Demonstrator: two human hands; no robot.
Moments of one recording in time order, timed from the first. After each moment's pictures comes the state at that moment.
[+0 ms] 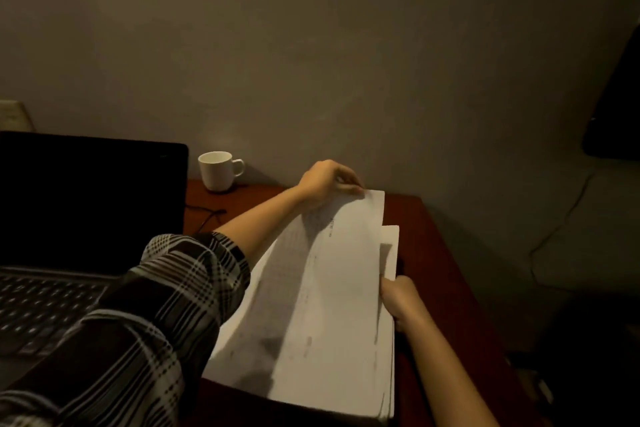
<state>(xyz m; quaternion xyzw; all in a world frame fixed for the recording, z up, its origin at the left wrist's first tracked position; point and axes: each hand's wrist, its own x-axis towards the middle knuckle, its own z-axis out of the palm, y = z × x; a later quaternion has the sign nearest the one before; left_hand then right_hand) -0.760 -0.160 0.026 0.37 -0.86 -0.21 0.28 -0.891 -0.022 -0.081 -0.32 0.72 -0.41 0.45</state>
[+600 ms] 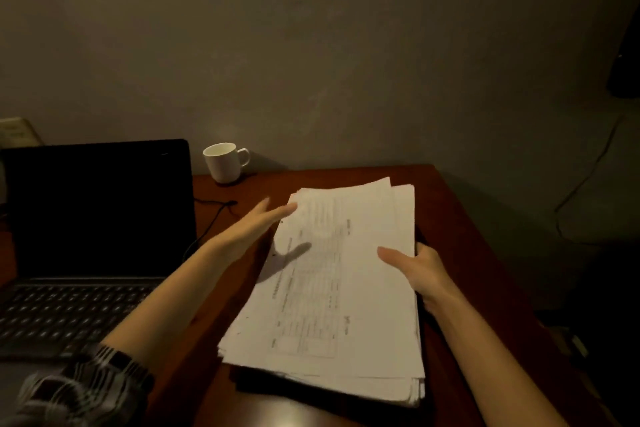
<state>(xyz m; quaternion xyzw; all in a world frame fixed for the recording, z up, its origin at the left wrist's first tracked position) -0.650 -0.119 -0.036 0.60 -0.61 -0.45 0.24 -0.892 -0.014 -0.092 -0.34 0.59 -0.56 0.47</state>
